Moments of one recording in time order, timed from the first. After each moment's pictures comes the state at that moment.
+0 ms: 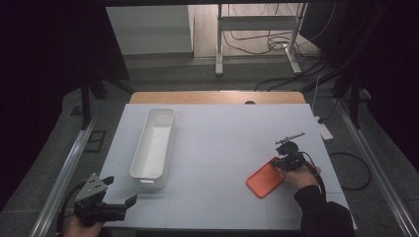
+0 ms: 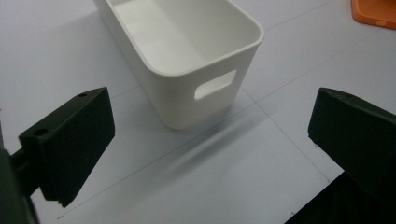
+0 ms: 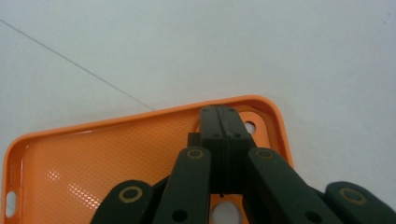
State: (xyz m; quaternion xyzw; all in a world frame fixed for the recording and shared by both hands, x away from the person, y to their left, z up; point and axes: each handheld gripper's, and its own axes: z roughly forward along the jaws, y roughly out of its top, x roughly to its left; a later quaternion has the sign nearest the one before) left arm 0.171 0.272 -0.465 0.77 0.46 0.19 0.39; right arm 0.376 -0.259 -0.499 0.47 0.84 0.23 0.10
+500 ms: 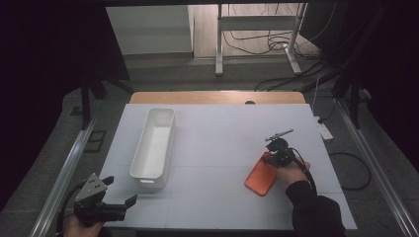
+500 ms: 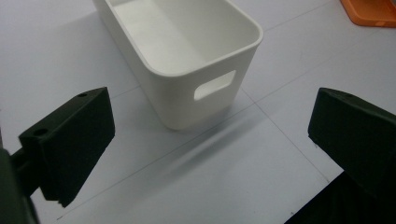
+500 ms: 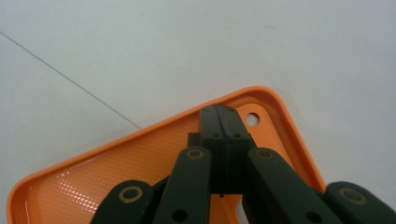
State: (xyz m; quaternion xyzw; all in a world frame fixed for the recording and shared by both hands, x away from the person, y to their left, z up) left arm 0.171 0.273 -0.465 0.77 0.46 0.19 0.39; right arm 0.387 -0.233 -0.501 0.45 0.85 0.24 0.10
